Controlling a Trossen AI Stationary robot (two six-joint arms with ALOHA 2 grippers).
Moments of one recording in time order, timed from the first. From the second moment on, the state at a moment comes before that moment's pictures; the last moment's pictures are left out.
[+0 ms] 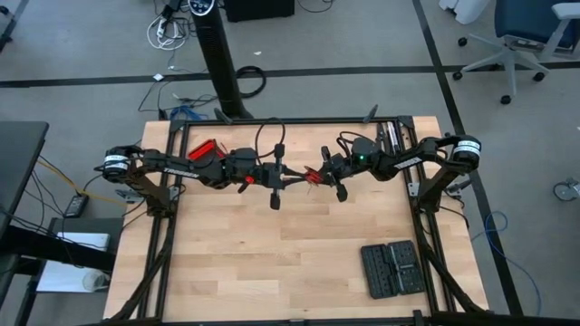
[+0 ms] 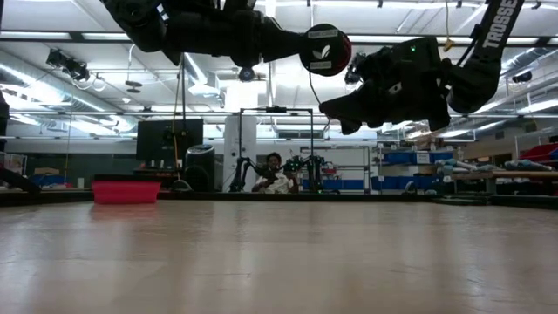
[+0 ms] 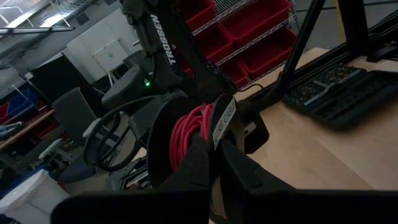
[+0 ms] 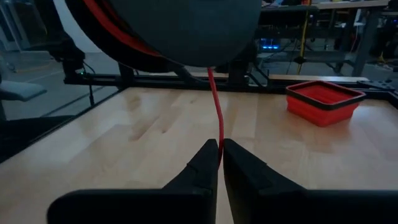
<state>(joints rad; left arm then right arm) 0.11 1.55 0.85 0.65 0.14 0.55 -0.37 1.62 0.48 1.05 -0.65 -0.04</state>
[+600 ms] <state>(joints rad) 0.11 1.55 0.85 0.56 -0.04 0.55 -0.45 1.61 0.48 0.91 -0.76 -0.05</state>
